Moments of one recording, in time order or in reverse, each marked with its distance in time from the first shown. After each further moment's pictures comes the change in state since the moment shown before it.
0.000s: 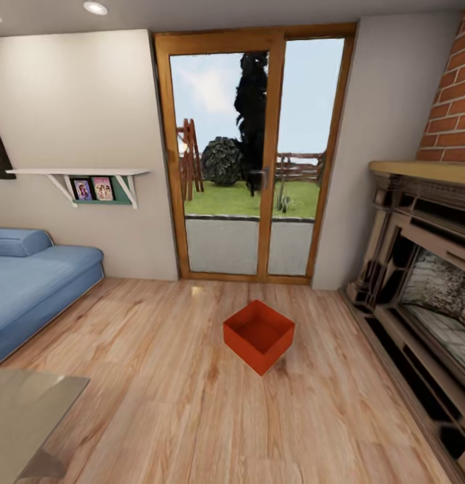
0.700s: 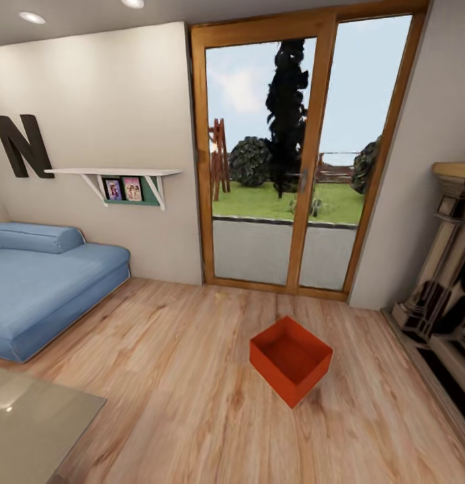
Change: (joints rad) left arm 0.000 0.000 0.001 0.000 0.001 0.000 0.000; right arm 0.000 -0.001 0.000 0.000 0.000 -0.002 0.000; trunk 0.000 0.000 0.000
